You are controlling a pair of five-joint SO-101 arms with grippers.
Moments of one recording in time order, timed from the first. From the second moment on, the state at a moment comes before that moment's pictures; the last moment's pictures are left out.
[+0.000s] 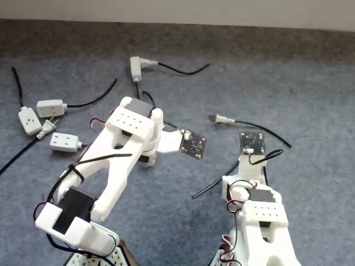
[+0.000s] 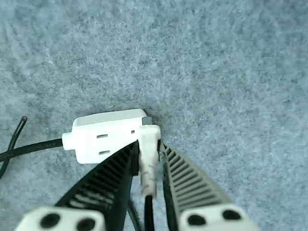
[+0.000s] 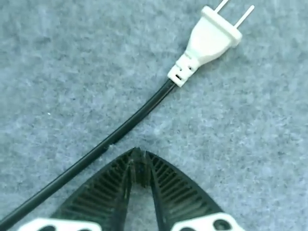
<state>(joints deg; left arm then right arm) 17.3 1.3 18.9 80.7 -79.5 -0.7 -52.0 85.1 37.5 4.3</state>
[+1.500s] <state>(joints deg) 15.8 9.9 8.5 80.1 -79.5 -0.9 -52.0 85.1 37.5 4.3</state>
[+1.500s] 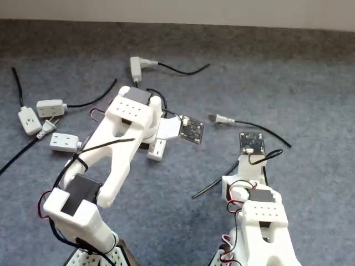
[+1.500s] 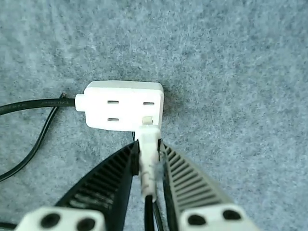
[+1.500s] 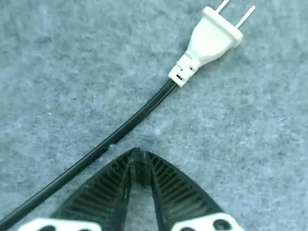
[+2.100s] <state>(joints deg) 16.9 11.5 -4.6 89.6 -79.5 -0.9 -52.0 85.1 37.5 4.3</state>
